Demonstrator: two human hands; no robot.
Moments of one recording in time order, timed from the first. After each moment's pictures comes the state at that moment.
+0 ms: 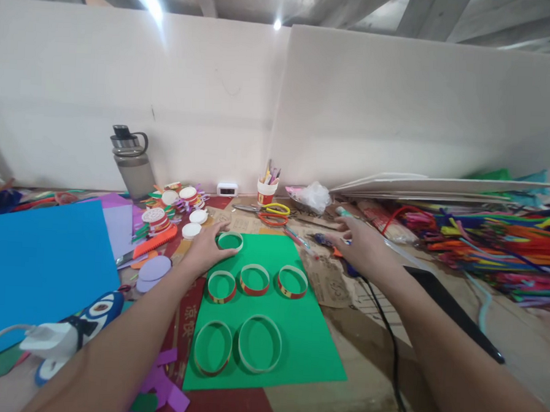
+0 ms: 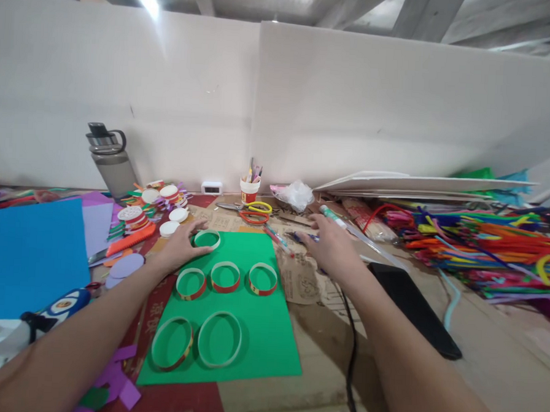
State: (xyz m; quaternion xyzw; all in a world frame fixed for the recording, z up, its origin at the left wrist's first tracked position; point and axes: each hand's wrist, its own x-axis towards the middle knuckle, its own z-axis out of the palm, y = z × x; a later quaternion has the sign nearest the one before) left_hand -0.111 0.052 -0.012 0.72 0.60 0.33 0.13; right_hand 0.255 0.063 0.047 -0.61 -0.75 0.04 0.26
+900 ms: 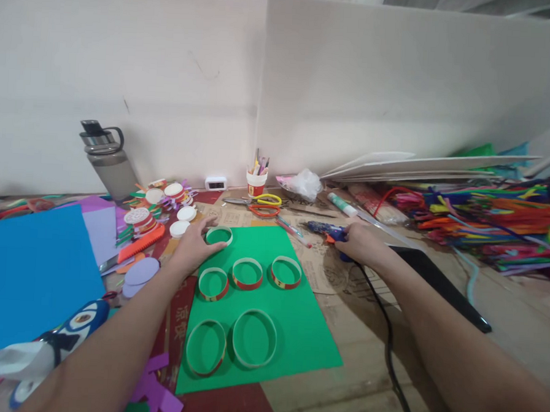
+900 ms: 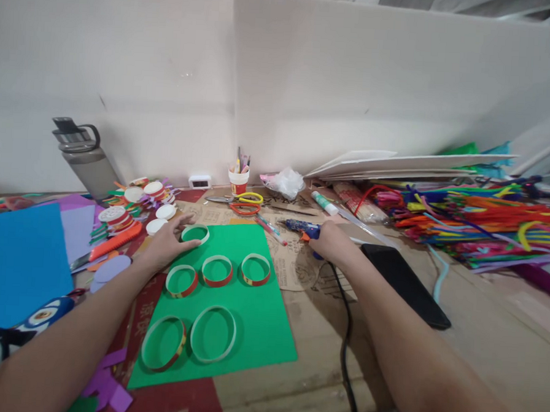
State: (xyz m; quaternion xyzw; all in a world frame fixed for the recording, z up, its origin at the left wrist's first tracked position) left_hand -0.108 0.054 -0.007 0.69 0.60 0.36 0.18; right_hand 0.284 0.081 0.020 -0.74 -0.66 0.09 0.04
